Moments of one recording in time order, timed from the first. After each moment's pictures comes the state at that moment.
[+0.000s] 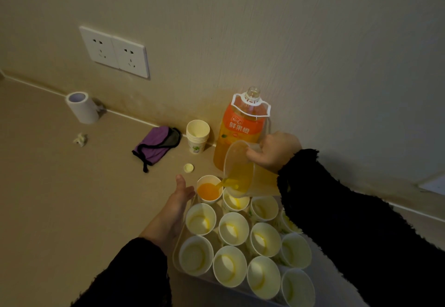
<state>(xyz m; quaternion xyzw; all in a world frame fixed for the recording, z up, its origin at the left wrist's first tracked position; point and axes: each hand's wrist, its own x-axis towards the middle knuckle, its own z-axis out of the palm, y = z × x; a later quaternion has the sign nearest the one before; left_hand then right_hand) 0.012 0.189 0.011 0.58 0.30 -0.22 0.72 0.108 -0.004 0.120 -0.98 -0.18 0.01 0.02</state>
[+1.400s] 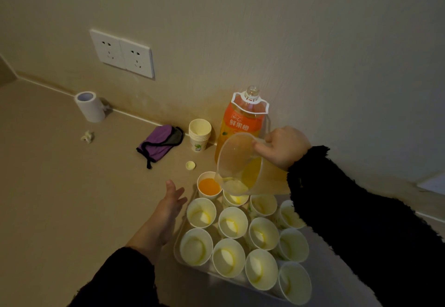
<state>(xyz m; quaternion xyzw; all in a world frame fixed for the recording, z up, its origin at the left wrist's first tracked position) -0.016 0.204 -0.005 0.59 0.31 -0.20 0.72 0.094 -0.016 0.137 -0.98 -0.17 0.01 0.06</state>
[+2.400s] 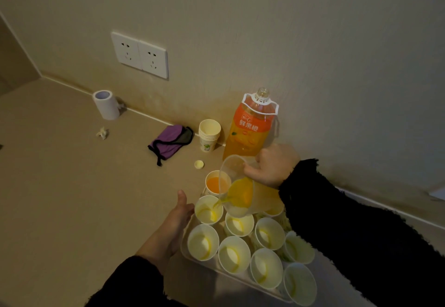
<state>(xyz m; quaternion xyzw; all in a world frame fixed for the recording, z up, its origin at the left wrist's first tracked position) -0.050 0.185 0.016 0.60 0.28 -0.21 0.72 0.070 0.009 0.115 -0.96 -0.26 0.00 -0.06</state>
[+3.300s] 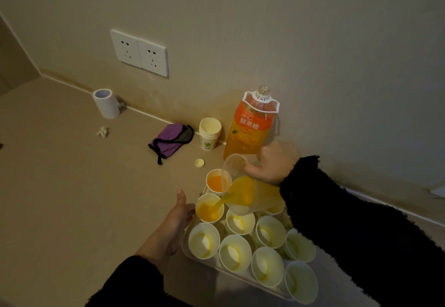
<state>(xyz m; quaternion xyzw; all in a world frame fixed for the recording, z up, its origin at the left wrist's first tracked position) -0.053 0.190 0.014 0.59 0.30 -0.22 0.72 0.074 0.009 0.112 -0.96 -0.27 0.00 -0.07</state>
